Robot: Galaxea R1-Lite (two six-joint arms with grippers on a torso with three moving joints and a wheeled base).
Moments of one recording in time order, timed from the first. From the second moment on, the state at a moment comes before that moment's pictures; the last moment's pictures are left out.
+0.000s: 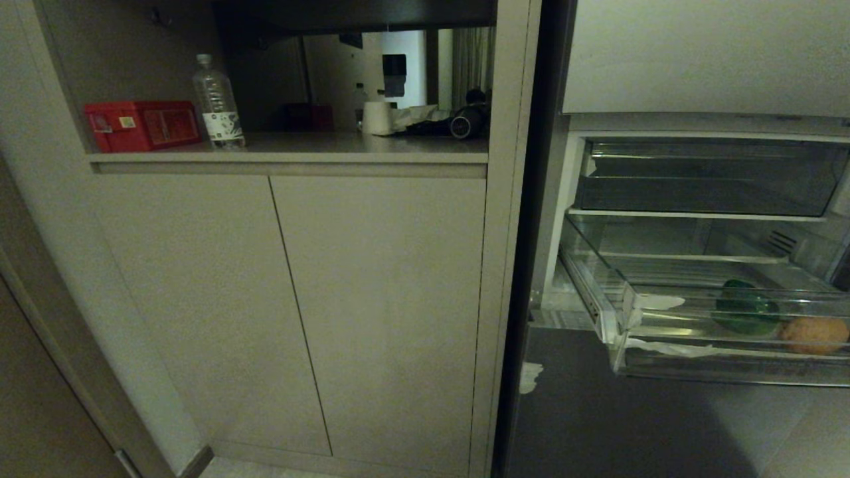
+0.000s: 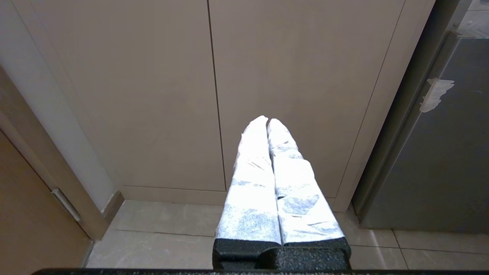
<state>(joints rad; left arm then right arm) -0.01 0.00 -0.06 0.15 0.01 0.00 0.00 0.00 0.00 -0.08 0.02 -0.04</state>
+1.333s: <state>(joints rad) -0.01 0.00 -0.06 0.15 0.01 0.00 0.00 0.00 0.00 -0.08 -0.01 0.00</state>
